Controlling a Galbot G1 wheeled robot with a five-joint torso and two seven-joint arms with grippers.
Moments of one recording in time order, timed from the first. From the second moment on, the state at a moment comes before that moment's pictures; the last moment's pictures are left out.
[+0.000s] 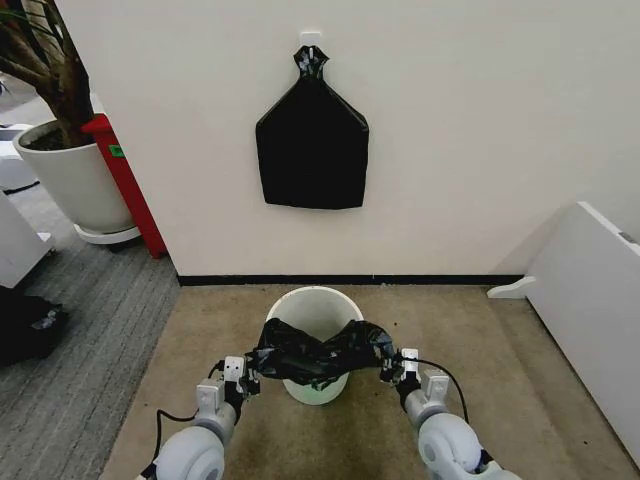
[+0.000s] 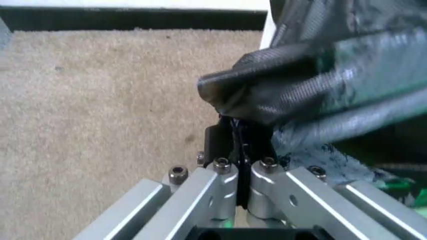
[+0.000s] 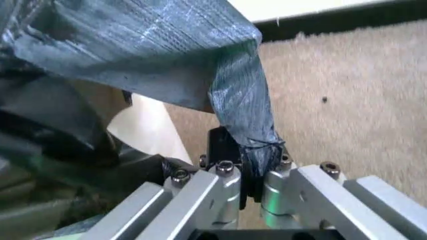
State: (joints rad) left arm 1.35 -0.94 -0.09 -1.91 -0.69 0.20 -0.41; right arm -1.28 1.15 0.12 1.71 0.62 -0.12 0.24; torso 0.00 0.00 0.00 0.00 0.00
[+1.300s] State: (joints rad) left arm 1.28 -1.09 -0.12 -1.81 -1.01 0.31 -0.50; right arm -1.10 1.12 0.10 1.56 0.61 -0.35 0.02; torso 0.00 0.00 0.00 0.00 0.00
